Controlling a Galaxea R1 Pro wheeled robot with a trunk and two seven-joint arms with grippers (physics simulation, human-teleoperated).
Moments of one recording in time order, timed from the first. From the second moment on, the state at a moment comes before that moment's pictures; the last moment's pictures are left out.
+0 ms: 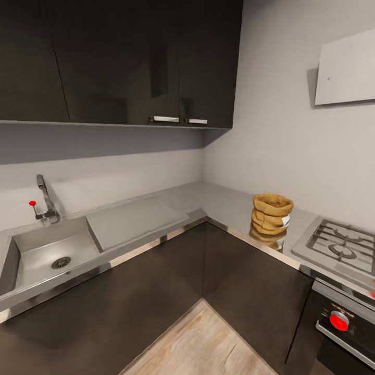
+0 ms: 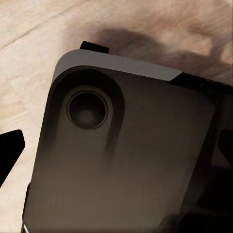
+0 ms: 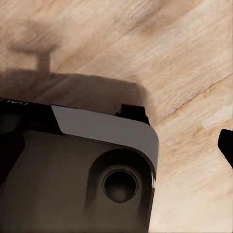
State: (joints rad) left arm 0.00 -0.01 0.00 -0.08 0.27 -0.01 -0.01; right arm -0.17 -0.02 -0.12 0.03 0.23 -0.06 0.08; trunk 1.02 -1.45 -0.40
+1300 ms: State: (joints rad) left arm 0.00 -0.02 0.00 -0.08 0.27 -0.01 -0.01; right arm -0.17 -0.02 -0.12 0.03 0.23 -0.06 0.08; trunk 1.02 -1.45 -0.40
